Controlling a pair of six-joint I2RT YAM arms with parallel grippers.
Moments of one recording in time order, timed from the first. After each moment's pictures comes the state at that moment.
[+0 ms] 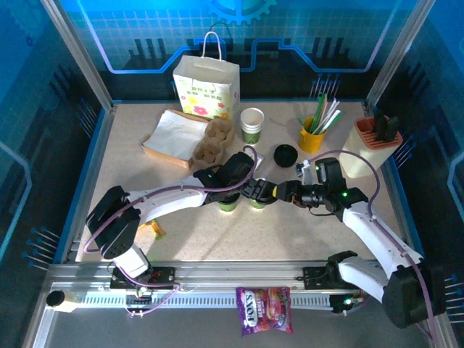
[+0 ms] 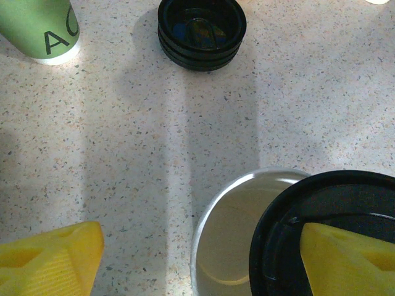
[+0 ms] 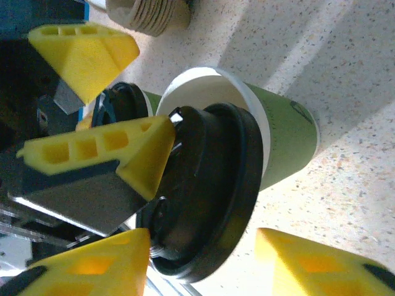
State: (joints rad) left arm -0.85 1.64 1.14 -0.26 -0.14 -0.25; right arm 0.26 1.02 0.65 -0.47 -0.66 0.59
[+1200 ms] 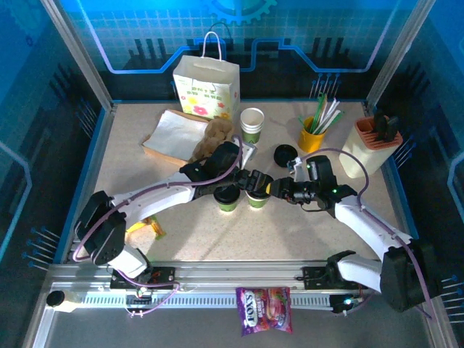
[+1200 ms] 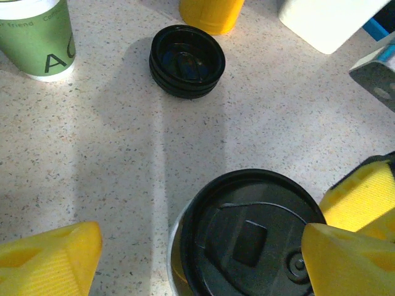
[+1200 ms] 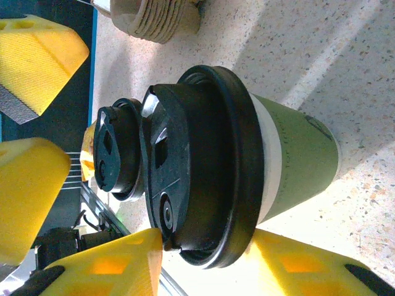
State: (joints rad) left arm -0.77 1.55 1.14 -0.26 0.02 -0.30; right arm 0.32 1.14 0.64 -0.29 -0.66 0.65
